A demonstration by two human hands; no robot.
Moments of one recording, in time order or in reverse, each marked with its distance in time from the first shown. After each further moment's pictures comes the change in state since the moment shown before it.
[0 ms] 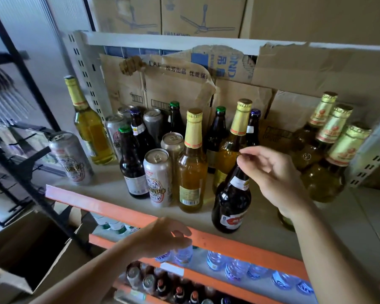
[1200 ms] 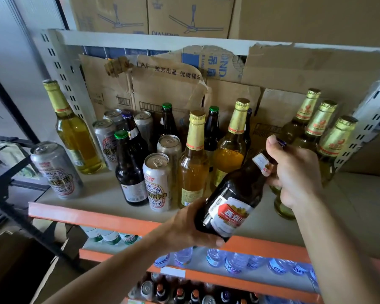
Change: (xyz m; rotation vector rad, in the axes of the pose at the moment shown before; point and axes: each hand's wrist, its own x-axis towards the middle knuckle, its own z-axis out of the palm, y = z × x) left_hand 0.001 0.039 -0.018 -0.532 -0.133 0.401; right_hand 0.000 -0.028 0.011 0.204 0.586 0.362
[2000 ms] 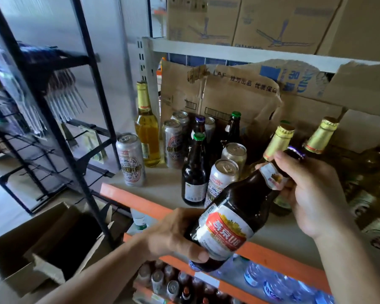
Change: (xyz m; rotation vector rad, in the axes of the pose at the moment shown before) left_hand -0.117 0.007 -0.080 -0.205 0.108 0.024; right_hand -0.072 -0.016 0.097 0.156 -0.491 -0.051
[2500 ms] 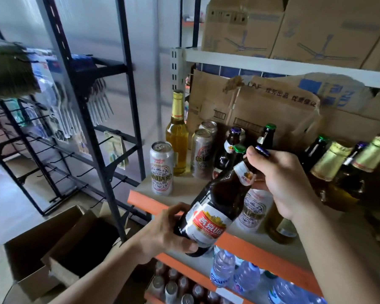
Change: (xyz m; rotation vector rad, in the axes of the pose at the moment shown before) left_hand -0.054 -0.035 -0.091 -0.038 0.254 -0.039; right_hand 0.036 0.025 0.104 -0.180 -0.118 0.037
